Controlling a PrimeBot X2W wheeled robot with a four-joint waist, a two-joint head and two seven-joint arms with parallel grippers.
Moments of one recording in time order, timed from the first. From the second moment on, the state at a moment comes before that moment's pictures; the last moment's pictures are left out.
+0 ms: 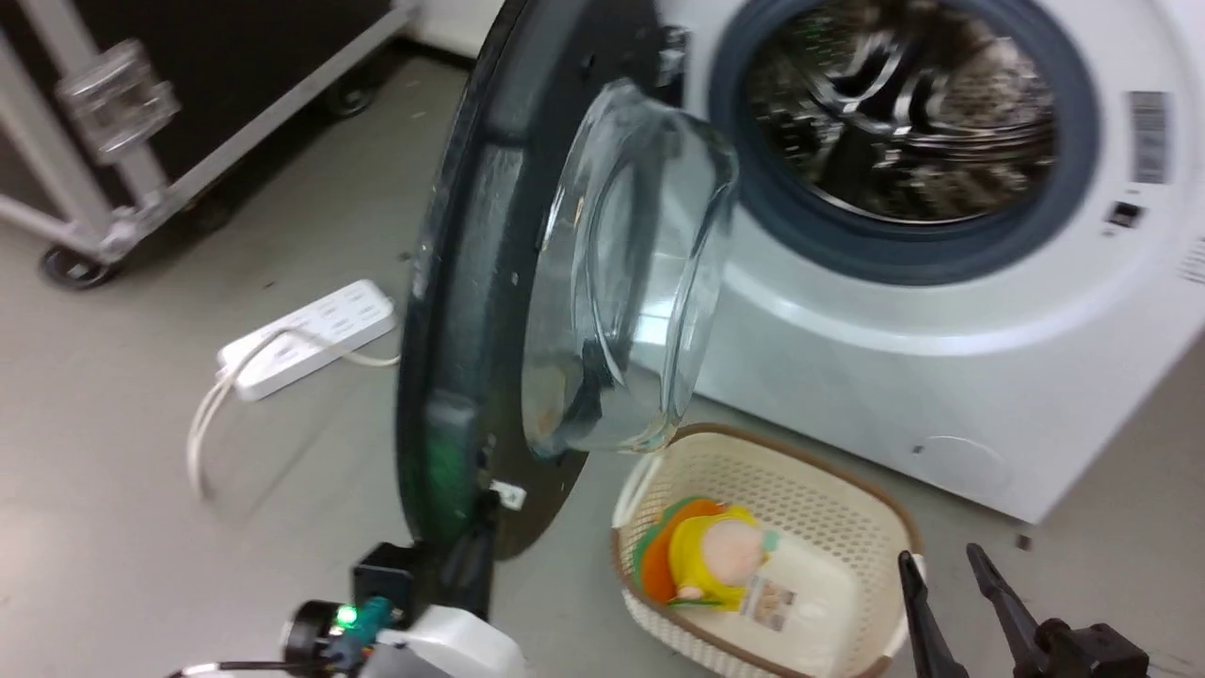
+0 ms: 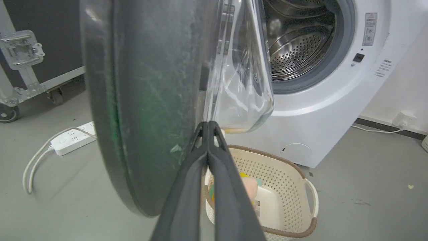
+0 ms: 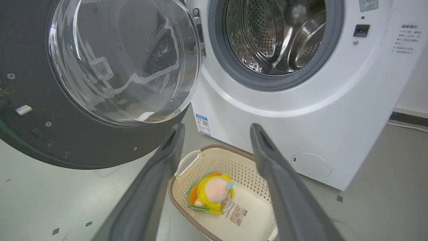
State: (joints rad) left arm -0.10 0.12 -0.34 0.25 -0.31 0.08 -0.19; right arm 0.12 -0.06 0.02 0.13 0.16 0.13 -0.26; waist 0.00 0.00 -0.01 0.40
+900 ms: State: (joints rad) left arm -0.56 0.42 -0.01 0.63 -0.50 0.01 -0.21; right arm 0.06 -0.22 0.04 -0.04 0.15 0.13 -0.12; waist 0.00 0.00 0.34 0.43
